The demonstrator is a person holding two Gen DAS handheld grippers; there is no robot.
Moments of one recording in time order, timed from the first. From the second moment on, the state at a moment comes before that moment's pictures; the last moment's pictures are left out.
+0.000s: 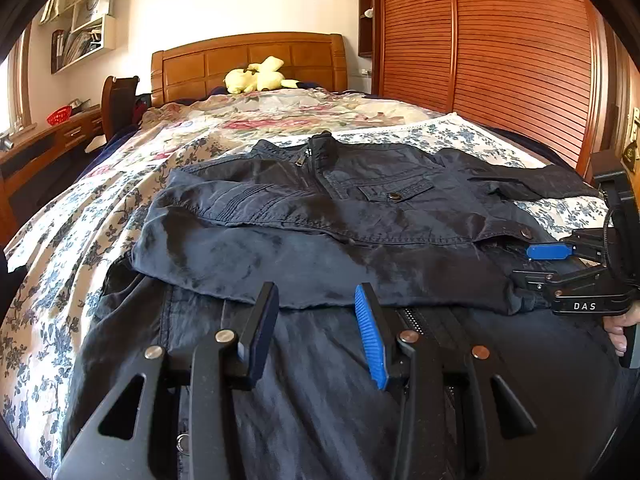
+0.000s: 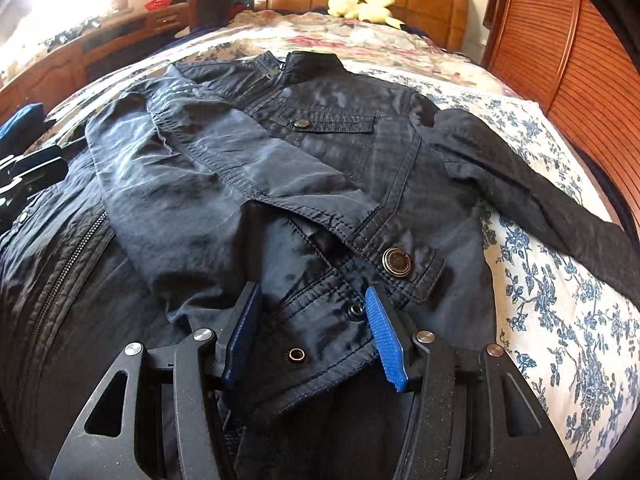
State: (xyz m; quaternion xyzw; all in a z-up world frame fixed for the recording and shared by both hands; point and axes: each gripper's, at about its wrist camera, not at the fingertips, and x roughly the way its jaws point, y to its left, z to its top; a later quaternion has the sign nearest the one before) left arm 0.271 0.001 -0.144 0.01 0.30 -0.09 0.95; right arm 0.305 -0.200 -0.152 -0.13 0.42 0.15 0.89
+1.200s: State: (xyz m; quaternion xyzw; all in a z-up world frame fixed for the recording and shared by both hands) left arm 0.248 0.036 -0.097 -0.03 0.25 -0.11 0.96; right arm 0.234 -0.287 -0.099 -0.11 0.39 0.04 0.91
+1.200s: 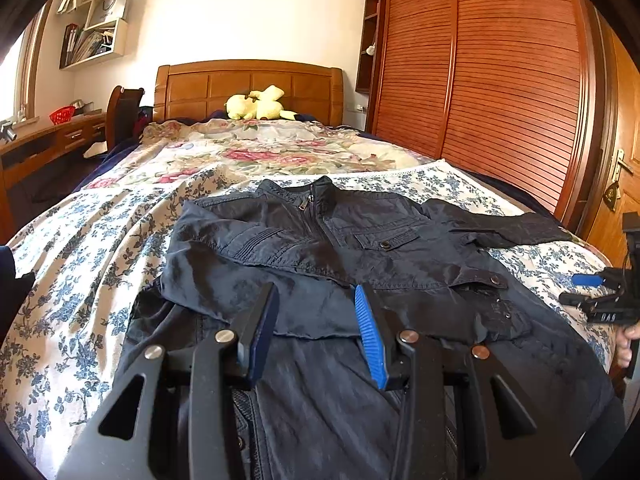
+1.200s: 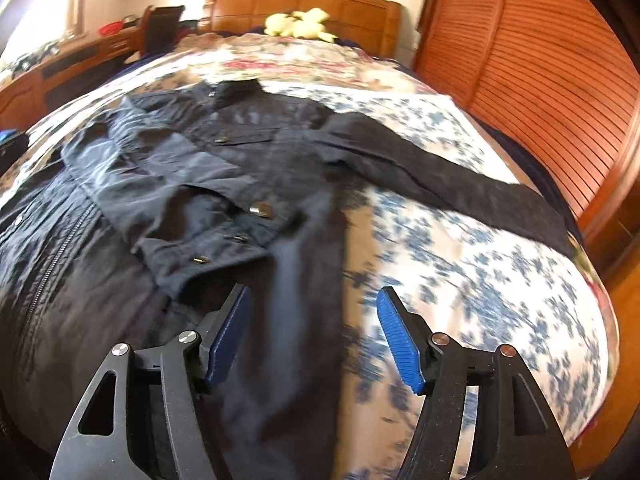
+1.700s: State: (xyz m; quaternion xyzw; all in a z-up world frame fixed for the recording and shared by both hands) left arm 0.248 0.004 -0.102 -0.01 0.26 -0.13 0.96; right arm 0.258 -0.406 -0.080 -0.05 0.40 -0.06 0.91
